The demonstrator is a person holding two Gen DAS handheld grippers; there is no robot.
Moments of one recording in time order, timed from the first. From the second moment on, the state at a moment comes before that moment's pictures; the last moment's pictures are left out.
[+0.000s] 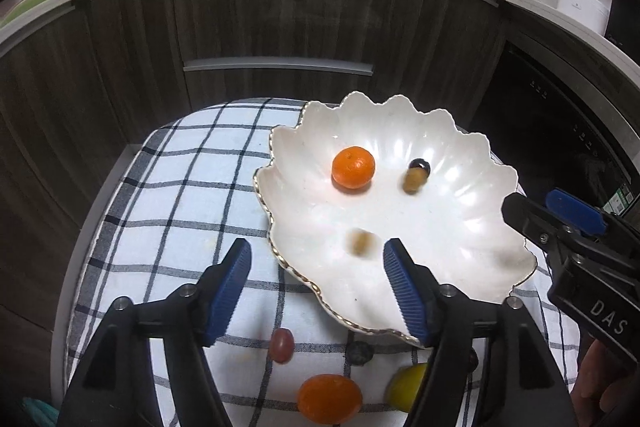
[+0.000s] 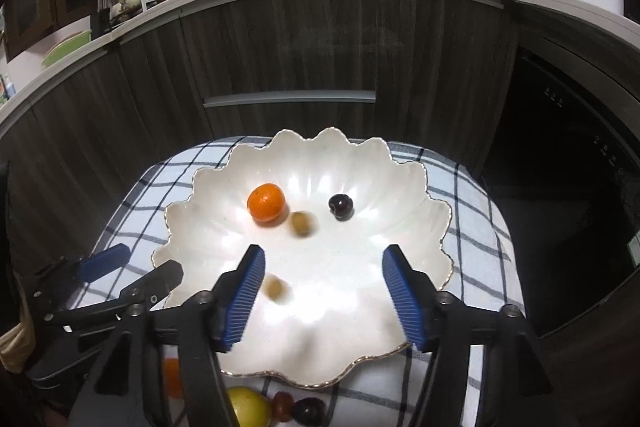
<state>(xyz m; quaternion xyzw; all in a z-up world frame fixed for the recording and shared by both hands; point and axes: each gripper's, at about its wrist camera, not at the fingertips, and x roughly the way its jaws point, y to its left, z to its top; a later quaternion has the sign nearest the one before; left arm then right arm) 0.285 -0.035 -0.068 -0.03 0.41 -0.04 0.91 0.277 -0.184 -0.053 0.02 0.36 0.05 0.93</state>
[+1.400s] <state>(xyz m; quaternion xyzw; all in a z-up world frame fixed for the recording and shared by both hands) 0.221 -0.024 -0.052 -0.01 0.38 -0.04 0.92 0.216 -0.189 -0.047 0.03 0.34 0.03 0.94</state>
